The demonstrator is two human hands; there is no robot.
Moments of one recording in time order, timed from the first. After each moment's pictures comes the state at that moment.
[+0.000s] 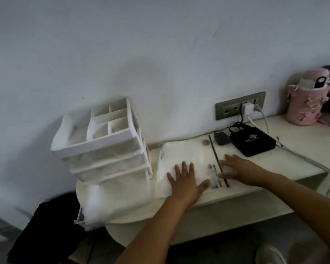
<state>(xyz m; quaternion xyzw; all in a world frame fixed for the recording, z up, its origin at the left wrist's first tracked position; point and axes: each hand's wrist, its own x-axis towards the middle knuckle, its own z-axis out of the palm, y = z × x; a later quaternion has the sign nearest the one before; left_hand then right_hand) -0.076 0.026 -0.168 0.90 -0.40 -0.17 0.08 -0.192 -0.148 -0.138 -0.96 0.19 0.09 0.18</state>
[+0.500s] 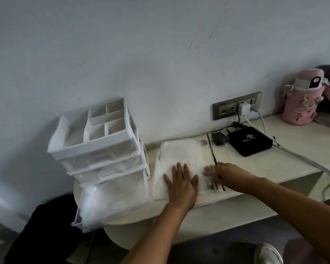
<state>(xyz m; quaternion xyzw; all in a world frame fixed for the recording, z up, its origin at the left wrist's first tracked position) -0.082 0.026 -0.184 0.92 -0.37 -0.07 0.12 -0.180 -0.131 -0.152 -0.98 0.11 0.03 0.17</state>
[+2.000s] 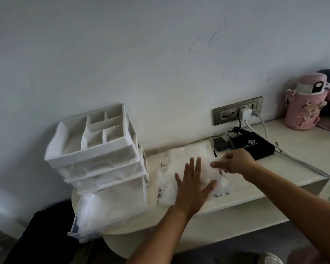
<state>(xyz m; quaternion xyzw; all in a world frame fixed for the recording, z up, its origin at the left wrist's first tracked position) -0.088 0.008 -0.170 0.85 -0.46 -0.11 0.23 -0.169 -0.143 -0.107 -0.74 0.39 -0.10 0.55</state>
